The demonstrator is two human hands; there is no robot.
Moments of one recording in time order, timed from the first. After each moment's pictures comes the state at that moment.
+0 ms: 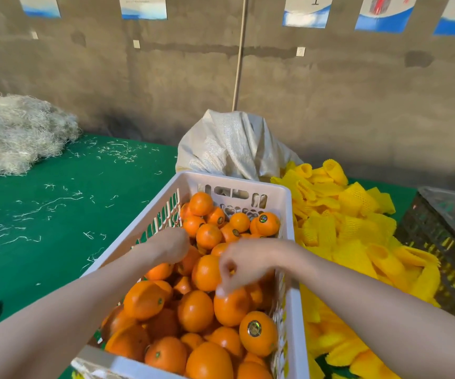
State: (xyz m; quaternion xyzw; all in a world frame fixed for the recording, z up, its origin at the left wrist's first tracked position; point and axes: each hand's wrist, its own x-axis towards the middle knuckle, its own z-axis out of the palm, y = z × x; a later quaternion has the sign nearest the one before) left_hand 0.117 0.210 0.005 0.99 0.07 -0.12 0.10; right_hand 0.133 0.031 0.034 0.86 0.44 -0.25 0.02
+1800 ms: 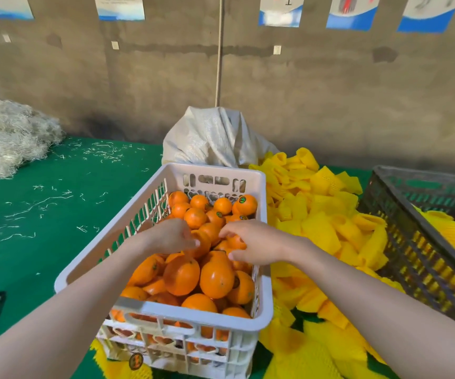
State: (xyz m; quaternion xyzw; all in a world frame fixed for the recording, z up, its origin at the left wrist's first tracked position) left_hand 0.066 0.190 0.009 0.98 -0.05 -0.13 0.14; right_hand 0.073 -0.028 0.029 0.91 0.40 -0.08 -0.10
